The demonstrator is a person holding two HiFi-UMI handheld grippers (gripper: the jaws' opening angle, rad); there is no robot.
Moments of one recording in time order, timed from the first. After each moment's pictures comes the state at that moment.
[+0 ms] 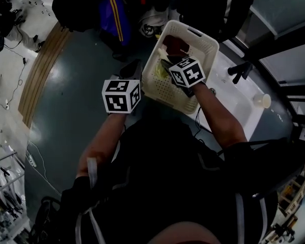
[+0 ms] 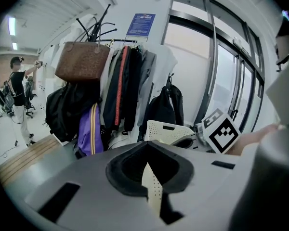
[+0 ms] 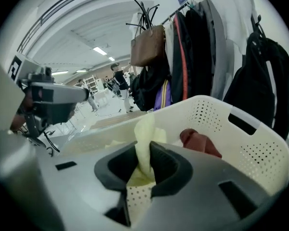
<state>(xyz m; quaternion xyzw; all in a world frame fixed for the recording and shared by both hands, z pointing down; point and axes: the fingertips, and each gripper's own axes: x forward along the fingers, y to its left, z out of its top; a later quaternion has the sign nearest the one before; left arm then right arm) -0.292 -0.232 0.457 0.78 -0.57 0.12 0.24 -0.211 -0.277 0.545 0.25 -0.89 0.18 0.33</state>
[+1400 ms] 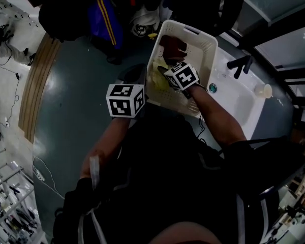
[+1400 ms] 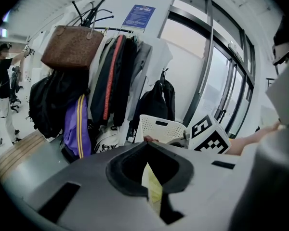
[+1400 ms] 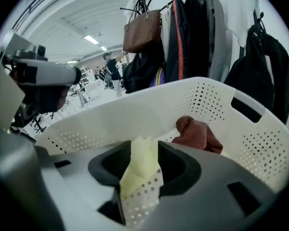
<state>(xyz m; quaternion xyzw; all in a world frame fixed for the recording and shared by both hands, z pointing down) -0.289 -0.250 0.481 0.81 -0.50 0.13 0.27 -0.224 -0.285 0.595 0.28 -0.86 0.19 0.38</state>
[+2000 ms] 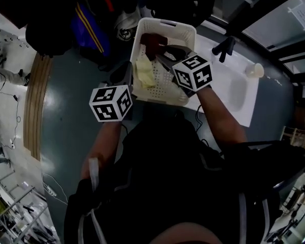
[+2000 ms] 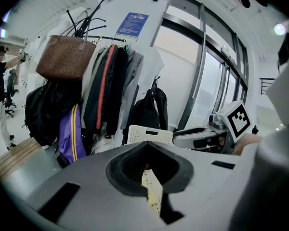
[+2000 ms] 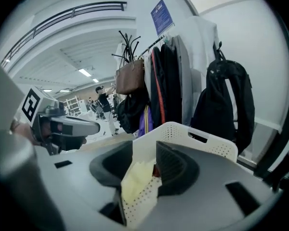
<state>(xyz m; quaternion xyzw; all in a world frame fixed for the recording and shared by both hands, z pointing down) -0.267 -0.240 0.437 0.83 -0.49 0.10 0.24 -0.163 -0.274 0.455 0.38 -0.88 0.18 0.21</state>
